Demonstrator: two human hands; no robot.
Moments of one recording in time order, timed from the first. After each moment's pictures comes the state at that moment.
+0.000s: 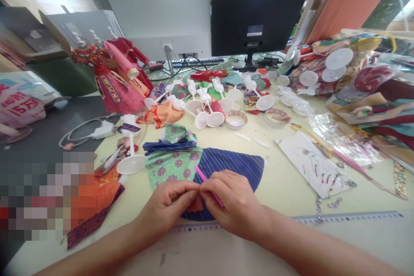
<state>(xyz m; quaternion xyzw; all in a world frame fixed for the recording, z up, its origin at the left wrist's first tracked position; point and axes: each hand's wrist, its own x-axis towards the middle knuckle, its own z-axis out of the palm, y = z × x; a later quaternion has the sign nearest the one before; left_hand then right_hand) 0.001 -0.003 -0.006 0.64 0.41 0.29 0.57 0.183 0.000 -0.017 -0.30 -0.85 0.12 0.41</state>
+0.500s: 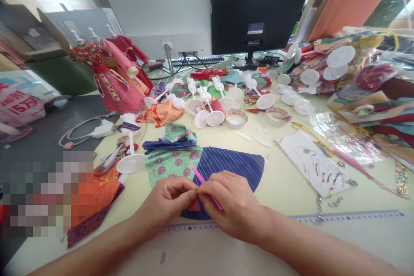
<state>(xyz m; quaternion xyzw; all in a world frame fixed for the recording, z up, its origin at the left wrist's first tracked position) 0.003 0.000 -0.006 0.55 0.42 0.30 0.65 0.182 -0.003 -0.015 -0.30 -0.86 0.11 0.41</state>
